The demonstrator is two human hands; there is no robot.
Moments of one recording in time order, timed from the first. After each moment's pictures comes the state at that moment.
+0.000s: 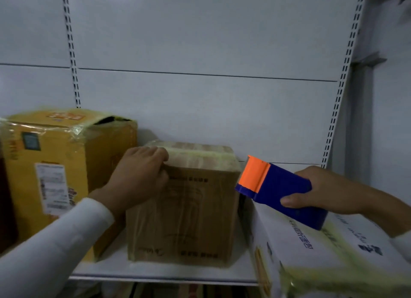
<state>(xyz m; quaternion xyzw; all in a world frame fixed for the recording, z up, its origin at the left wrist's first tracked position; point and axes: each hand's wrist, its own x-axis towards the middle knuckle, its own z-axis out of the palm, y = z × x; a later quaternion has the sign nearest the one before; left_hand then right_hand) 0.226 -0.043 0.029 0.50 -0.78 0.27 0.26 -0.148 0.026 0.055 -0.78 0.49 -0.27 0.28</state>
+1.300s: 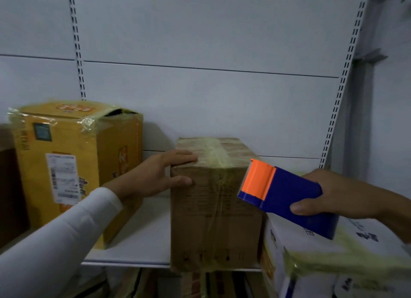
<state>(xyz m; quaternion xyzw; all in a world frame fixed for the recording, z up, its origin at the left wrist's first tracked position) 0.235 -0.042 0.026 0.36 -0.89 -0.08 0.28 -0.129 0.063 0.057 -0.78 0.51 -0.21 0.30</state>
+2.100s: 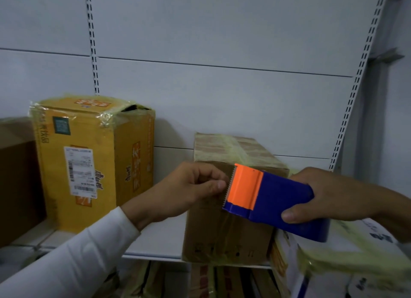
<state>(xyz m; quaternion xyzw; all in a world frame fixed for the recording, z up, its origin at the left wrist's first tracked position) 0.202 0.031 0.019 0.25 -0.81 -0.36 0.38 -0.077 0.070 0.064 -0.84 0.44 -0.17 0.28</state>
